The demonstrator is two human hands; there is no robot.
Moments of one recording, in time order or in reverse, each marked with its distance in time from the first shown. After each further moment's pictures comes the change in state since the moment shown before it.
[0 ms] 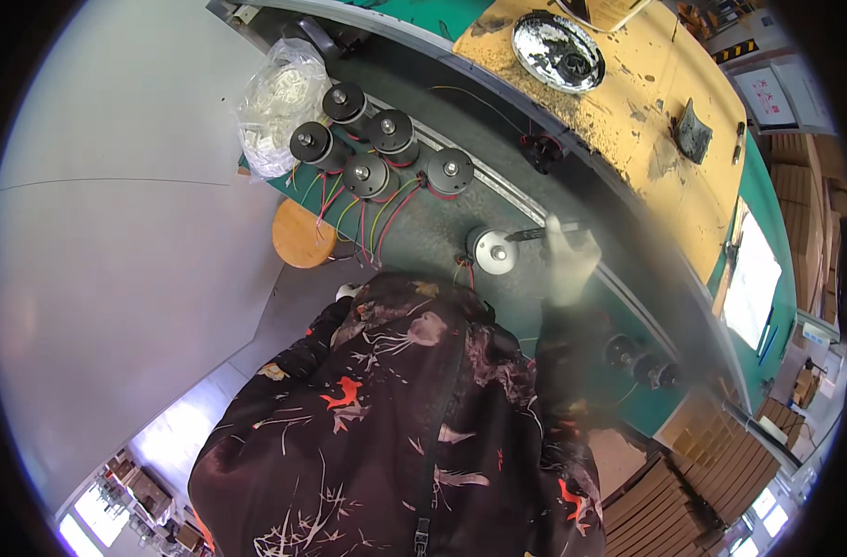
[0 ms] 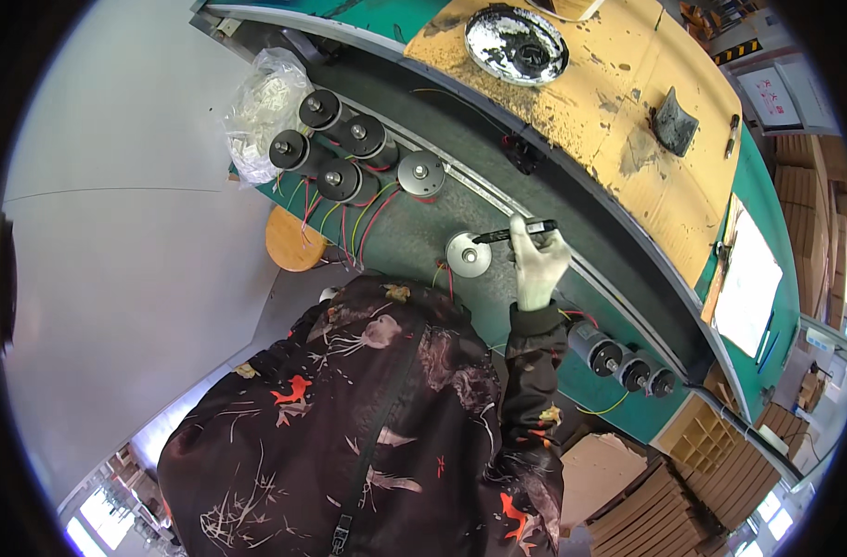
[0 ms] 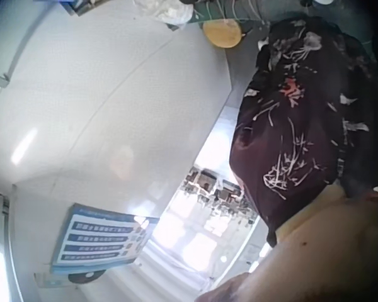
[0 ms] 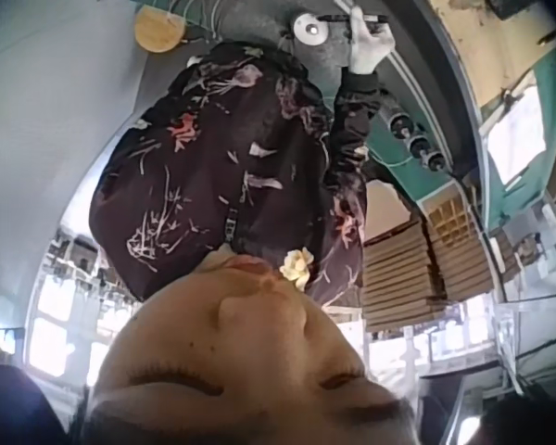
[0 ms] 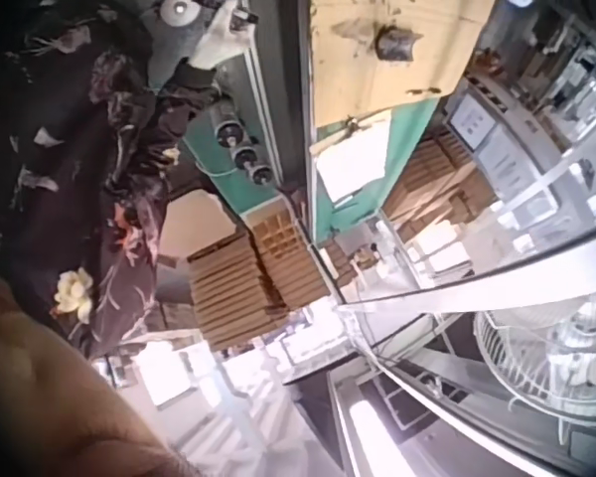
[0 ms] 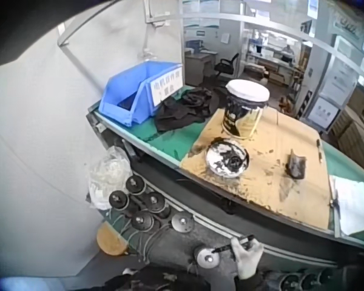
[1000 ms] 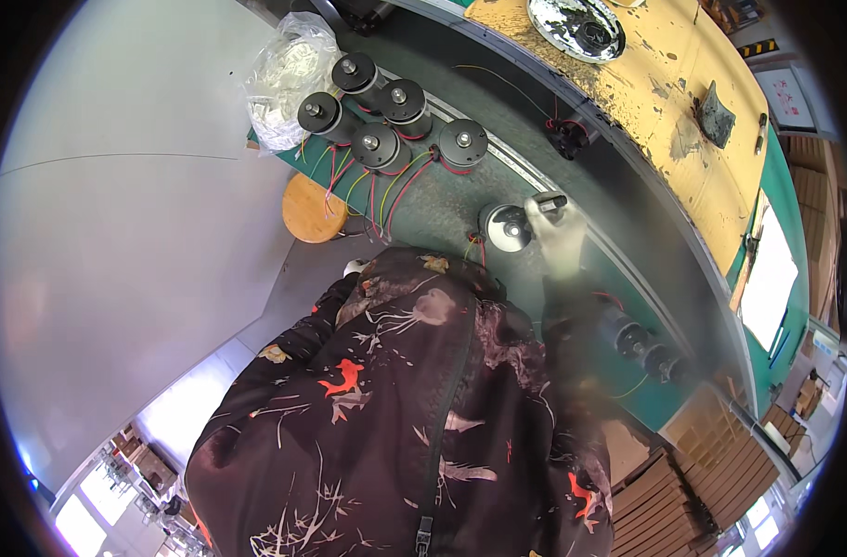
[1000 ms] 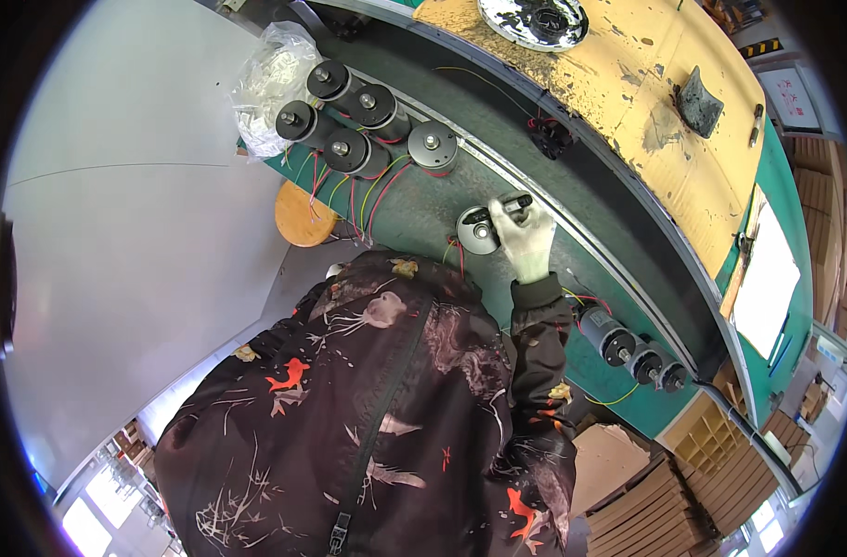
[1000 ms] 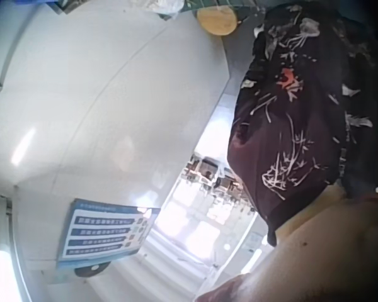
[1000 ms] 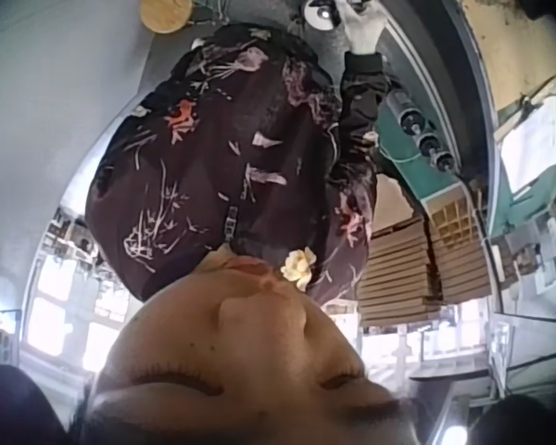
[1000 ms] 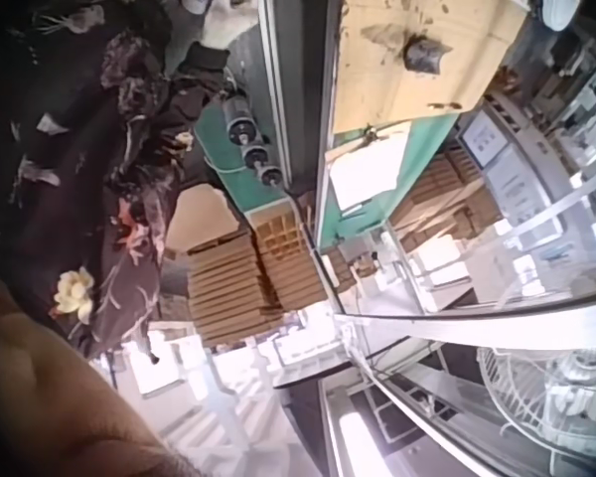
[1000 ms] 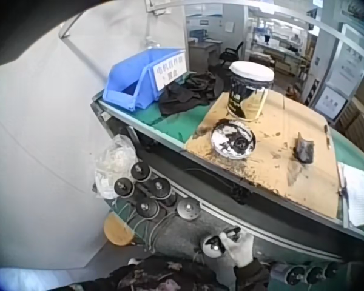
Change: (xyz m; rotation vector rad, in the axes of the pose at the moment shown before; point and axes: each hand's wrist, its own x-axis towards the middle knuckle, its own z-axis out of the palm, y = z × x) left_hand -0.007 0.001 -0.008 -0.032 0.007 0.059; right_hand -0.002 0.036 0.012 -0.180 -0.333 -0.069
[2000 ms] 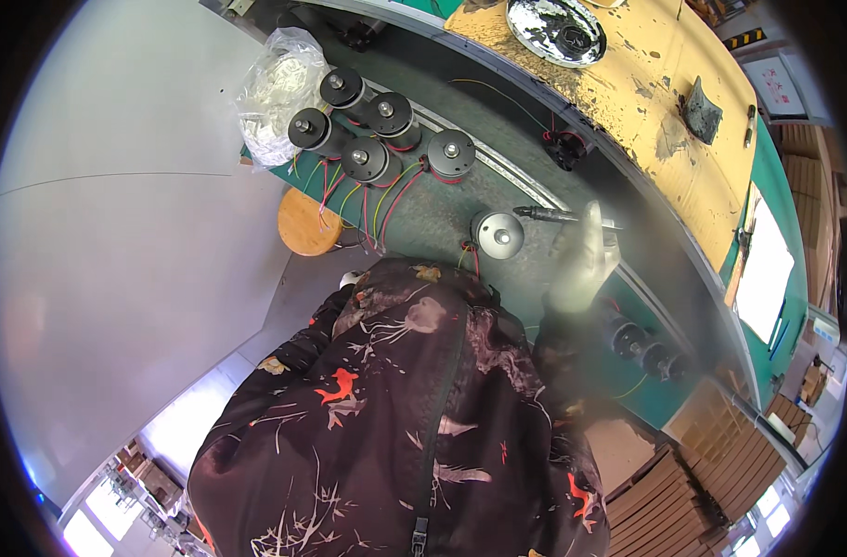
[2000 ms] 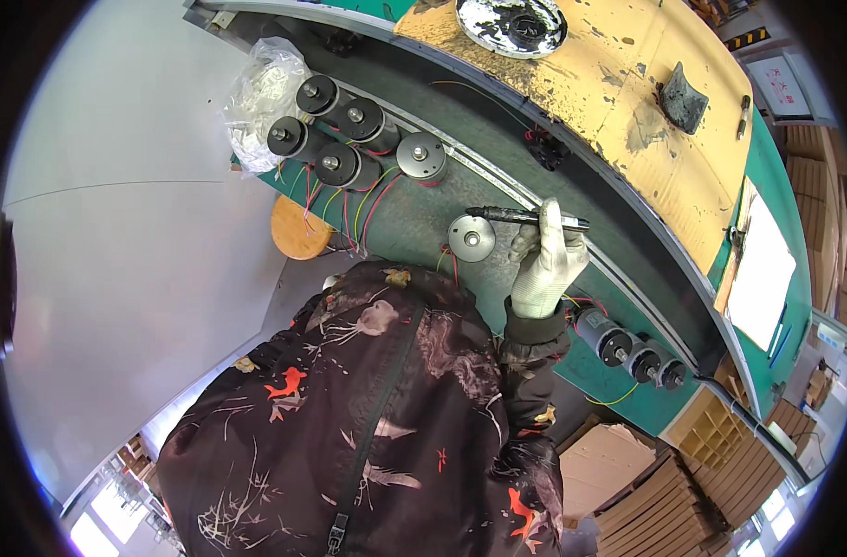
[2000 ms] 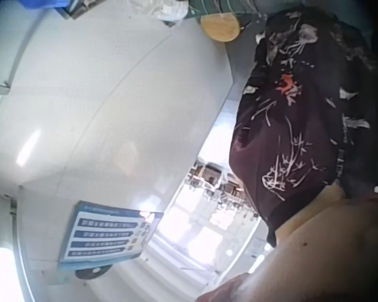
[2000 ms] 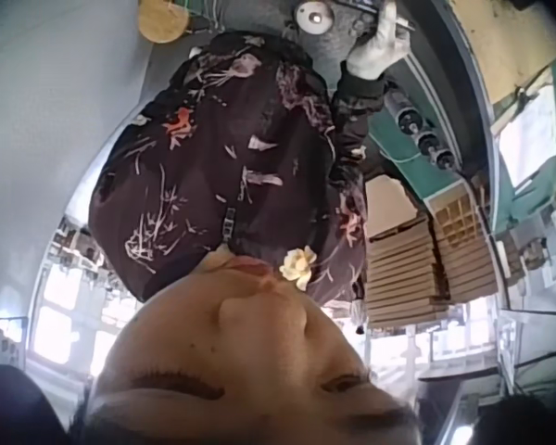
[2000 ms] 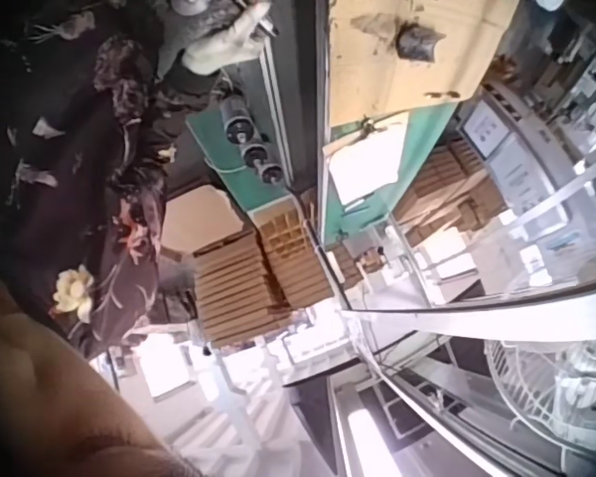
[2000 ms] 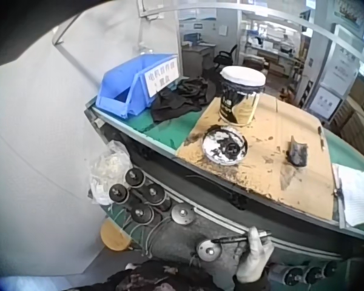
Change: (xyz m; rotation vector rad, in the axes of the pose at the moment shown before) left_hand 0.012 -0.020 0.010 -0.070 0.056 0.094; right_hand -0.028 -0.087 -0.019 0.558 0.378 0.004
